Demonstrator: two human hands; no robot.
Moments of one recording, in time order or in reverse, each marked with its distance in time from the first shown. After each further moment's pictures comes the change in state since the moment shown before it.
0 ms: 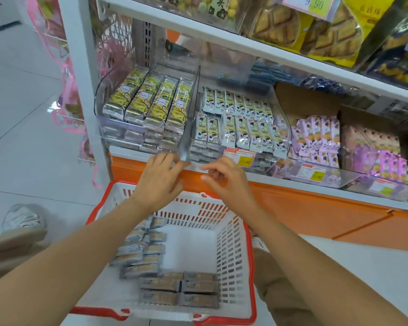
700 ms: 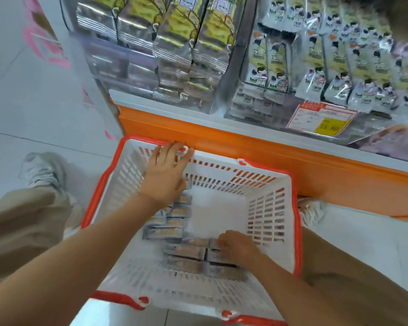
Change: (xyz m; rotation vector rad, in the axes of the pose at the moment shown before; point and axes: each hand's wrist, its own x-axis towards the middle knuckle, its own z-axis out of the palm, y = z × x) left_hand -0.070 -0.057 0.122 0.057 -0.394 -0.226; right_hand -0.151 0.141 0.172 -0.319 -1.170 0.517
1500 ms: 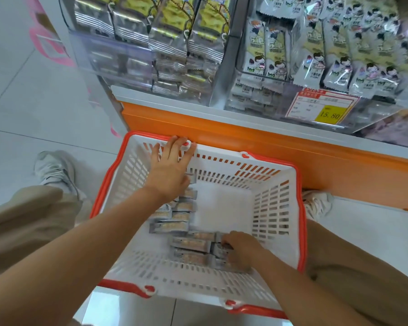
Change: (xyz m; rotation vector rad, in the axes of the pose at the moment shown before) left_hand -0.002 0.015 -0.016 0.049 -0.158 -0.111; right_hand 0.001 0.007 0.024 -0.105 -0.027 -0.013
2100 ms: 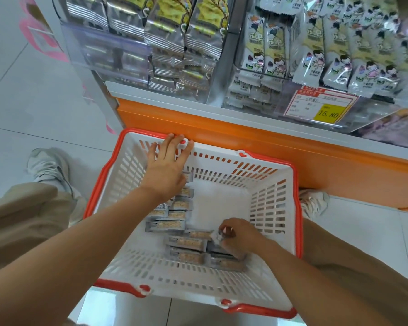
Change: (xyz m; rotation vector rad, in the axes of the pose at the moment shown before) left_hand -0.001 0.002 -0.001 -0.026 -0.026 -0.011; right_hand 0.000 0.016 -0.025 0.423 0.158 -0.052
